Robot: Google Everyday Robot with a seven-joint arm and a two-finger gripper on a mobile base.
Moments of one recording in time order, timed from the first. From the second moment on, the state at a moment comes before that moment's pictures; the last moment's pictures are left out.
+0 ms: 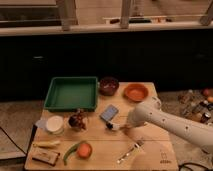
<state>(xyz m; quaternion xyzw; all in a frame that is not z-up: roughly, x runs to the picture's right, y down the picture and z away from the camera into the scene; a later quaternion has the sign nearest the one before) 0.151 0.218 0.856 -0.24 -0.11 0.00 0.96</state>
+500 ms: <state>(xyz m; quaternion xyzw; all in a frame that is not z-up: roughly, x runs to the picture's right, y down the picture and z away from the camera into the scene) 0.149 0.218 0.853 -0.25 -0.12 0.00 0.96</state>
